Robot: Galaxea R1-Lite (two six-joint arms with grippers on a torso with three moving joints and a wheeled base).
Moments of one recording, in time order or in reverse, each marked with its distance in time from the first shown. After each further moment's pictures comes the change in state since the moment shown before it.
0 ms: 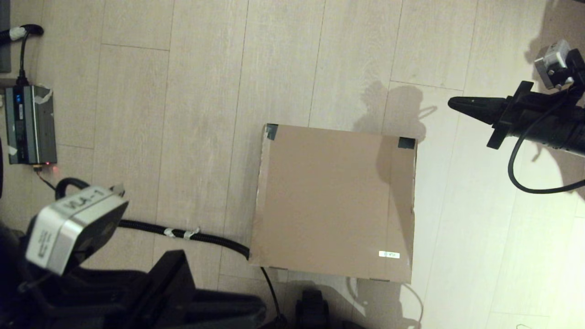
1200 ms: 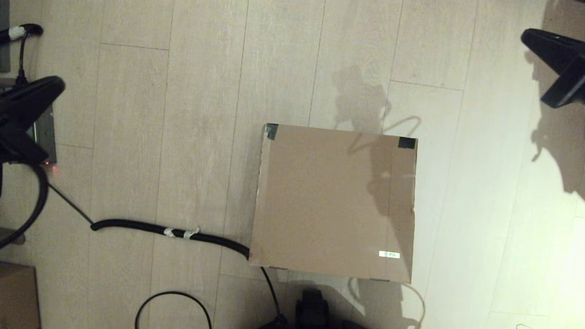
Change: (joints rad) left arm 0.722 -0.186 -0.295 0.185 0.518 0.366; right arm 0.297 -0.398 0.215 -0.074 -0.695 0.201
